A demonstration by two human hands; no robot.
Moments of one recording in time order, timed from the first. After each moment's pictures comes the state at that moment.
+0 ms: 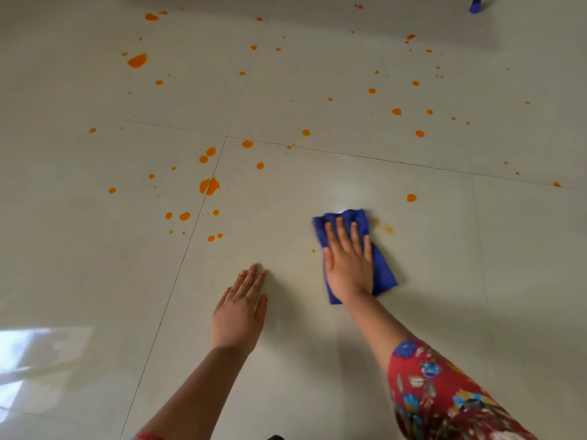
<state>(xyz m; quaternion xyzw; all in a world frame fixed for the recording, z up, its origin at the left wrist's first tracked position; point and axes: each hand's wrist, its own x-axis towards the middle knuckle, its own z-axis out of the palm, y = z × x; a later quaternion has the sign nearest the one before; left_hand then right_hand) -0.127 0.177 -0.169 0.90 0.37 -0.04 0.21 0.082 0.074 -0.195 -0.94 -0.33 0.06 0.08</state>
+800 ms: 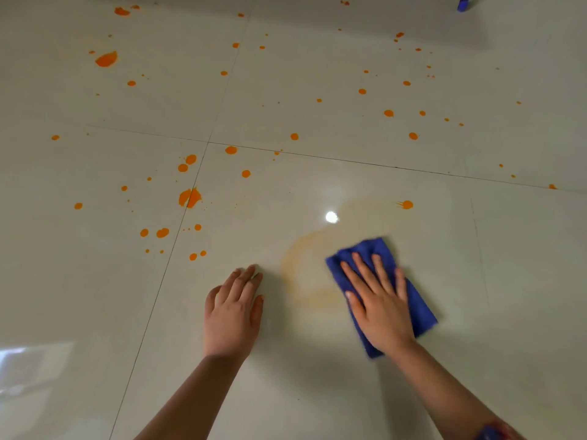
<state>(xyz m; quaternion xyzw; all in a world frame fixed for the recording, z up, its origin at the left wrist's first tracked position) -0.096 0.201 -0.180 0.93 0.34 0.00 0.14 0.094 -0.006 -0.194 -0.92 -0.39 0.07 0.05</state>
